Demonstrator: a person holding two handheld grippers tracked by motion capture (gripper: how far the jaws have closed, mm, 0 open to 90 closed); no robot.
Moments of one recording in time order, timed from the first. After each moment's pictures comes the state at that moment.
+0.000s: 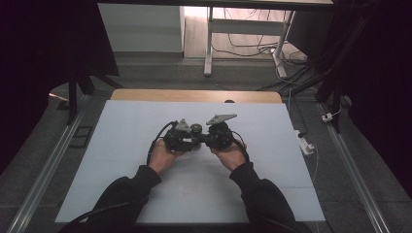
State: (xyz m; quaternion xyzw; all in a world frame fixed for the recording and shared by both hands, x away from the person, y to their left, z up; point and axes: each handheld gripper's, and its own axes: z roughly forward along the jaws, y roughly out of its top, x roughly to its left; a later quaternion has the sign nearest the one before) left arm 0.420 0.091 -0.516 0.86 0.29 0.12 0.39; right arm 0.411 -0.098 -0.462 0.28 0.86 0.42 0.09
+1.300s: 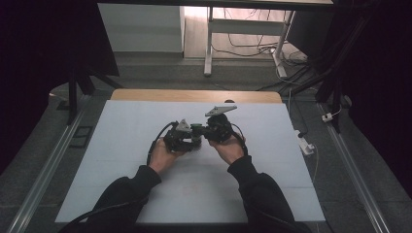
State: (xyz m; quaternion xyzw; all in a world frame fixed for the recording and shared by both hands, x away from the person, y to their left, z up) left arm 0.419 0.090 -0.517 0.87 0.29 0.13 0.39; right arm 0.420 -0.092 -0.440 0.28 0.85 0.43 0.10
